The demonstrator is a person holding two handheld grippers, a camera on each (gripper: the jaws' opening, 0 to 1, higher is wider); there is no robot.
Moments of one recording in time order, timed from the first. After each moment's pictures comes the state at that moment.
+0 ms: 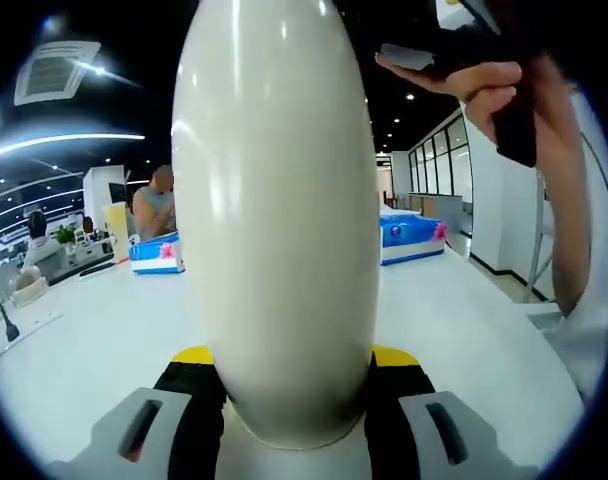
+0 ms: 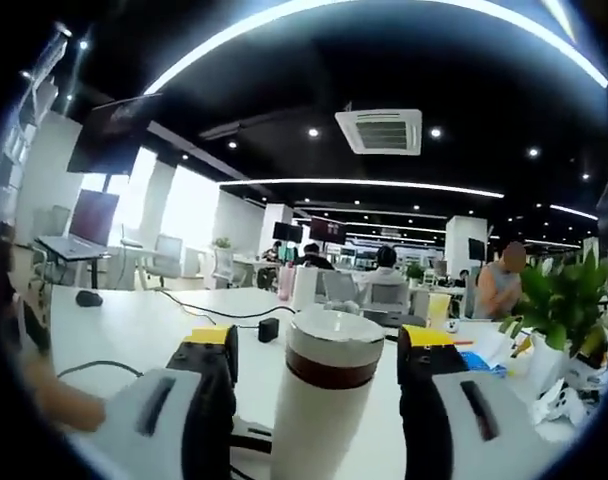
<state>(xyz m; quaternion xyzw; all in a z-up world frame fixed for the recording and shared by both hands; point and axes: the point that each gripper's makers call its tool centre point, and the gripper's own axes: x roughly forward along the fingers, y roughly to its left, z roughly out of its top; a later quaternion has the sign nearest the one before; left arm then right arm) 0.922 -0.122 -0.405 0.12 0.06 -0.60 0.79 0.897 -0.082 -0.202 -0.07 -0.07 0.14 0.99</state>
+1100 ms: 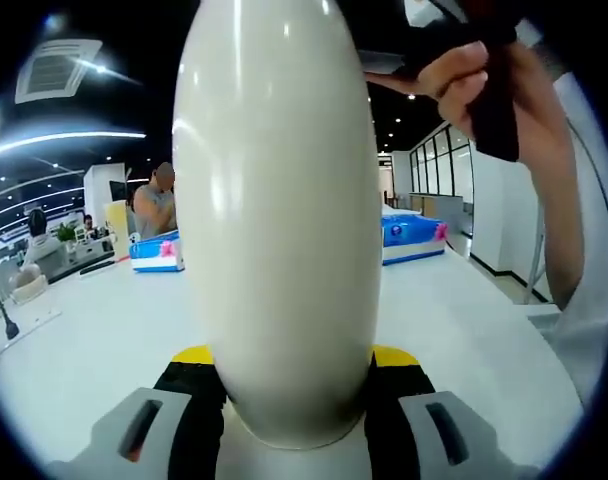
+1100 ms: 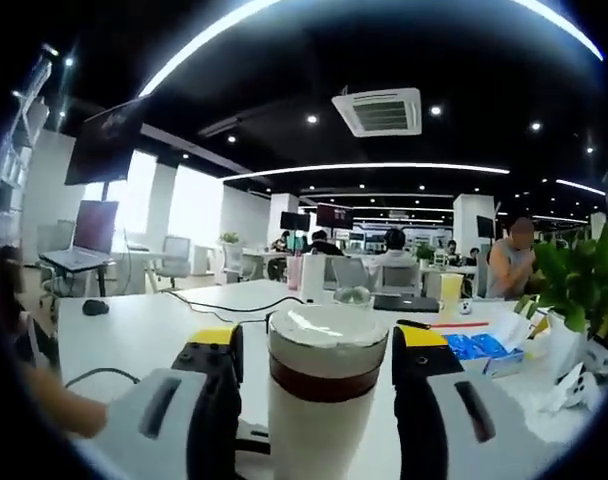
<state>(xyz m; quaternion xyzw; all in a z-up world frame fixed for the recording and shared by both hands) 0.922 -0.123 -0.408 0.12 0.06 -0.60 0.79 0.923 -0.084 -0.216 -0.04 -0.03 0.16 0.99</state>
